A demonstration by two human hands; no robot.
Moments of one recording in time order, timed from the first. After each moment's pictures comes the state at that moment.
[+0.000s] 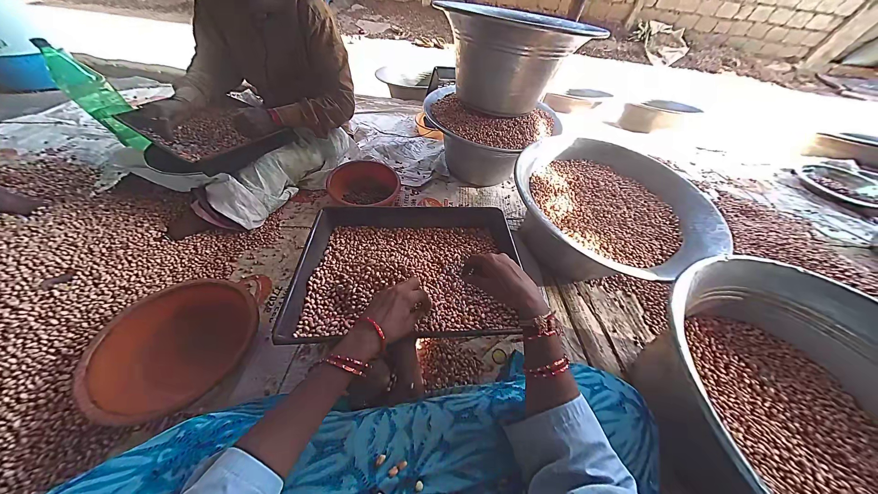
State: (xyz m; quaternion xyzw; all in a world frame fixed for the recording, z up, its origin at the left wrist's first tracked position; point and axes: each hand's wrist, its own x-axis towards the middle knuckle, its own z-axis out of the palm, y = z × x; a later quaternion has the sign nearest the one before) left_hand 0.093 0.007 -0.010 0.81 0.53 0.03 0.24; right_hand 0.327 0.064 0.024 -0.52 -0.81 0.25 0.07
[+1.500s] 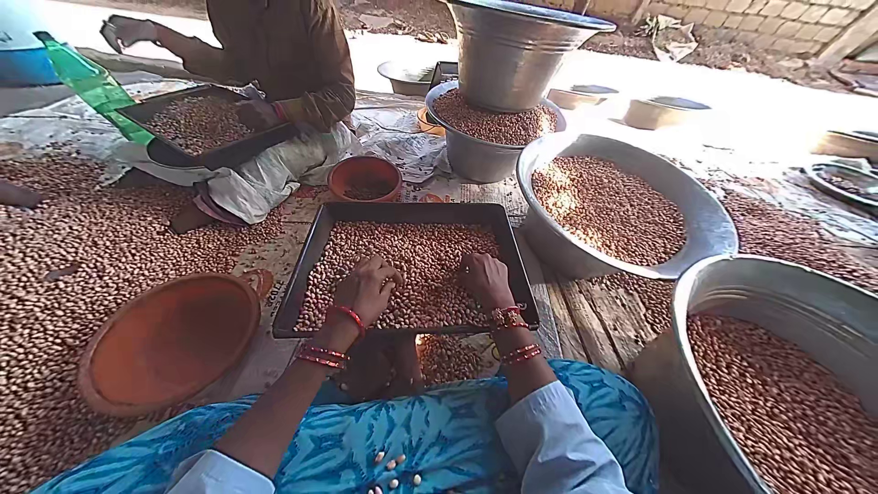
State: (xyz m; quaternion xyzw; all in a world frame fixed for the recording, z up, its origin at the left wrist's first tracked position) left_hand 0.065 0.004 0.001 0.73 0.65 0.13 0.16; right_hand 0.287 0.068 0.000 -0.65 -0.74 0.17 -0.04
